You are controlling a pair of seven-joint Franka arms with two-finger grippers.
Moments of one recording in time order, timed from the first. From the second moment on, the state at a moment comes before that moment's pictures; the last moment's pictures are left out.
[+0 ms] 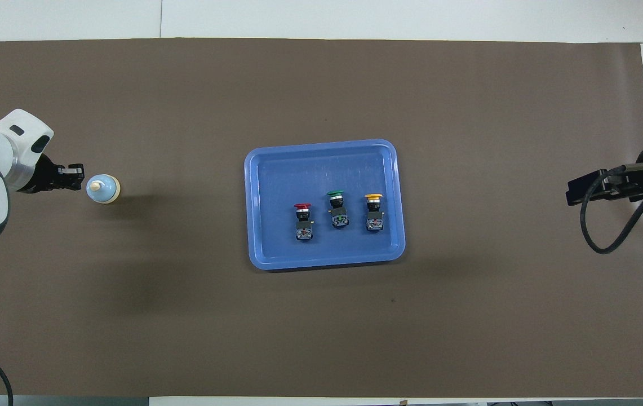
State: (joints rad) left arm 0.01 0.17 0.05 -2.01 0.00 2.19 -0.05; right arm -0.06 -0.04 0.04 -1.72 0.00 1.57 -0.05
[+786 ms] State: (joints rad) left arm -0.01 0.22 0.04 -2.03 0.00 2.27 -0.05; right arm -0.06 -0.04 0.04 -1.72 0.00 1.57 -0.05
